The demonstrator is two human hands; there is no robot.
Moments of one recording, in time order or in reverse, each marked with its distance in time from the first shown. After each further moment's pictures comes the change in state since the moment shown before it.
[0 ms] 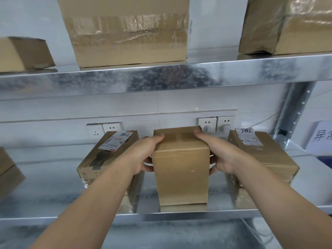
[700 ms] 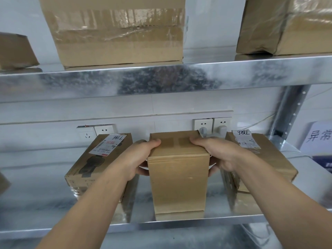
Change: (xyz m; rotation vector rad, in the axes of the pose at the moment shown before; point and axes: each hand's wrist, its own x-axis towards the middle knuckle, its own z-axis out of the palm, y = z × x) left_hand 0.013 -0.002 -0.001 0.060 -0.033 0.047; right_hand 0.010 -0.013 -0.007 -0.190 -0.018 -0.028
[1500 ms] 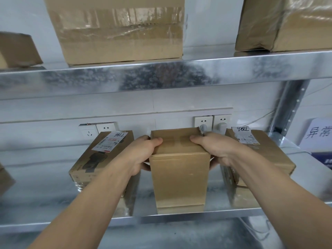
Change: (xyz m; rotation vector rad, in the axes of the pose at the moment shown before) left_hand -0.004 0.000 0.007 -0.018 0.025 0.083; right_hand -0.003 -0.001 0.007 -0.072 0.041 -0.067
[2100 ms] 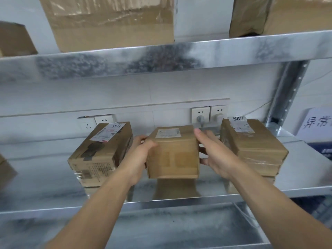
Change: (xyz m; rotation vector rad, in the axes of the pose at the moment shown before) left_hand -0.015 -0.052 0.016 -0.222 0.071 0.077; right_hand -0.010 0.063 0.017 0.517 0.001 -0.167
